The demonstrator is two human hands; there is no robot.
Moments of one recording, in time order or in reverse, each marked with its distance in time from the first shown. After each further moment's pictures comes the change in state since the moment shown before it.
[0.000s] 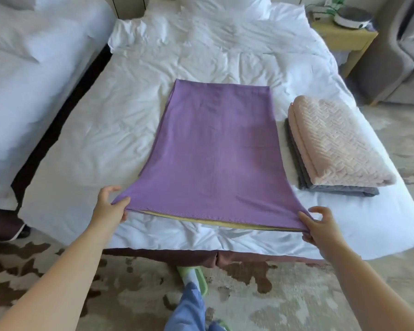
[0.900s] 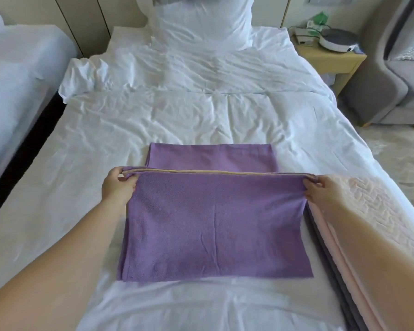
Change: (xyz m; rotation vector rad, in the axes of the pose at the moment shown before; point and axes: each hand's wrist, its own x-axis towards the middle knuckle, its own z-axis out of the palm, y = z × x) left_hand 0.351 0.243 0.189 0.031 -0.005 0.193; right_hand 0.325 -0.264 0.101 0.023 0.172 -0.215
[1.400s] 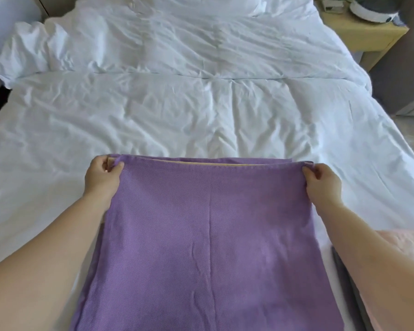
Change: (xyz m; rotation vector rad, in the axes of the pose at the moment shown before) left_hand 0.155 -0.011 0.112 0.130 0.074 0.052; right_hand 0.175 0.015 0.099 -0.364 0.104 -0.087
